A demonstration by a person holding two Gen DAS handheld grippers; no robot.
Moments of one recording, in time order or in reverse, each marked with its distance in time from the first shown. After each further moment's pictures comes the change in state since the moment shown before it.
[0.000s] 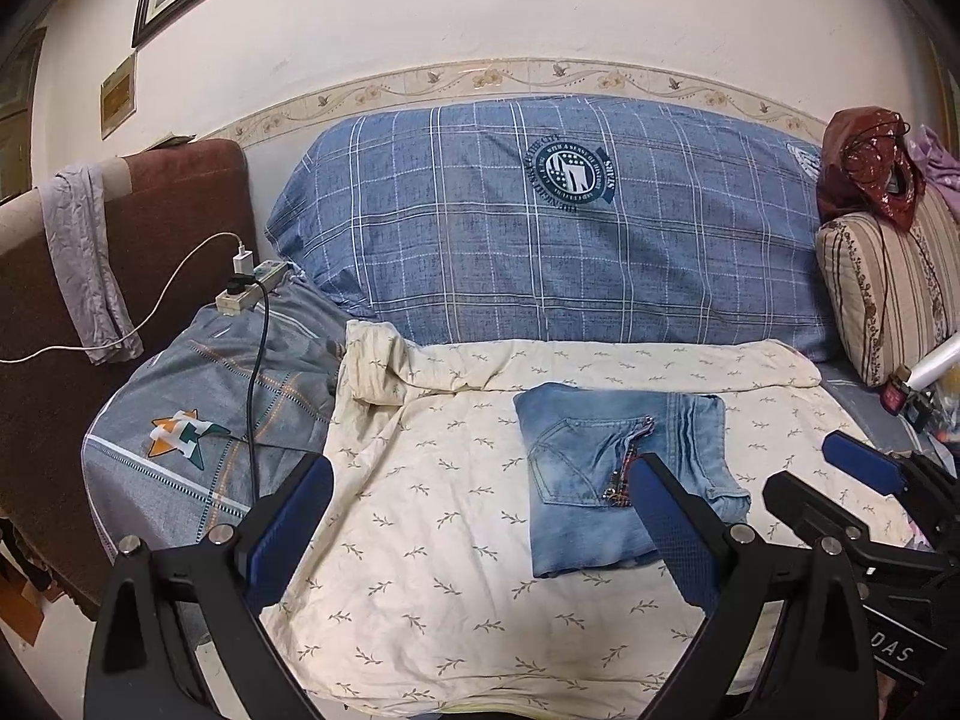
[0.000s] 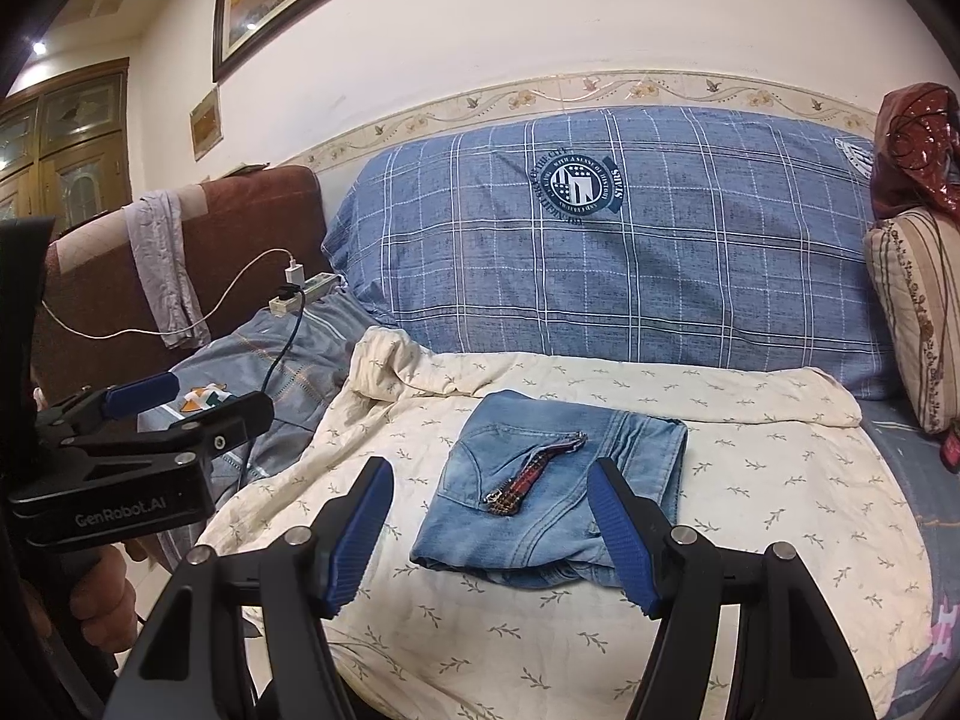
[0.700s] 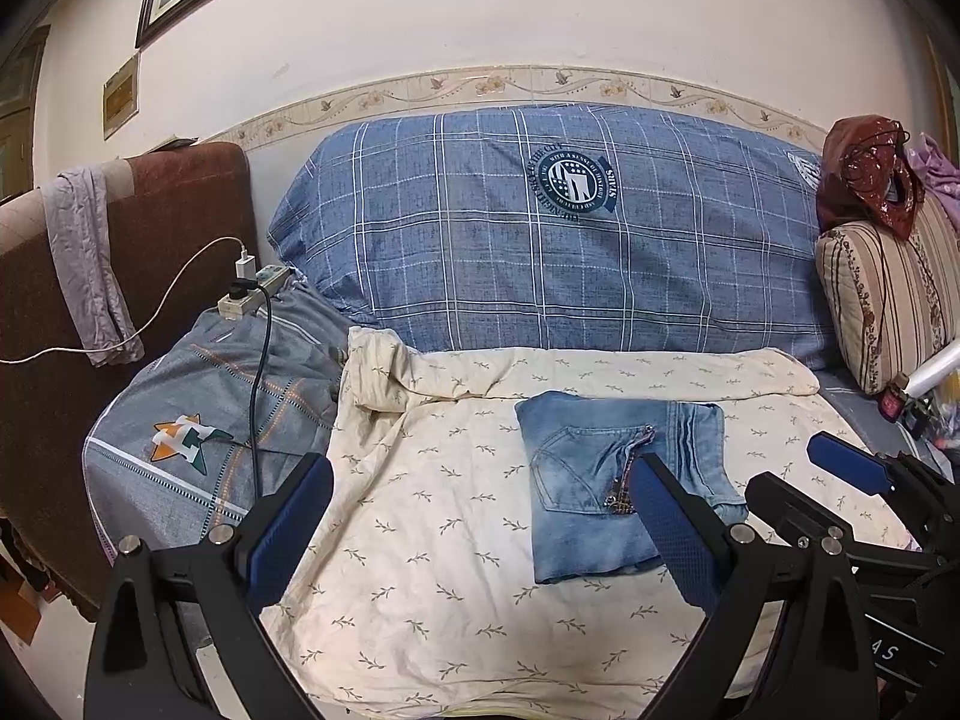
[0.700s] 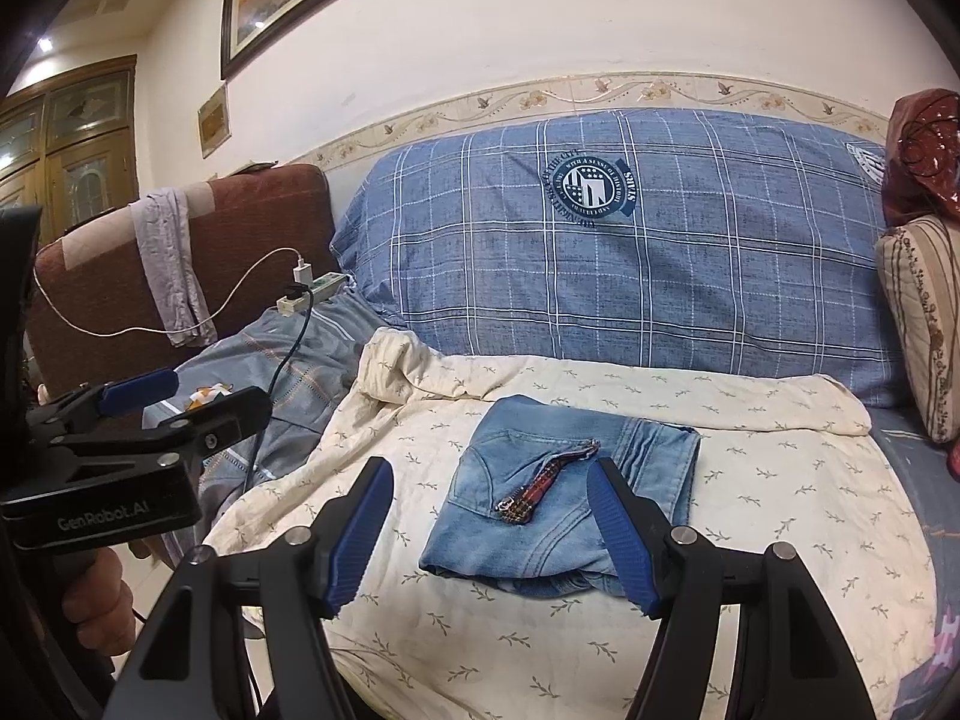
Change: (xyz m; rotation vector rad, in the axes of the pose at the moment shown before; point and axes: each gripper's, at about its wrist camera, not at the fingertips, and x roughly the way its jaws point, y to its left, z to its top) left arm -0.003 0.003 0.003 -0.007 -0.011 -0.001; right arm 0.006 0.006 0.005 -0.013 -0.003 0.017
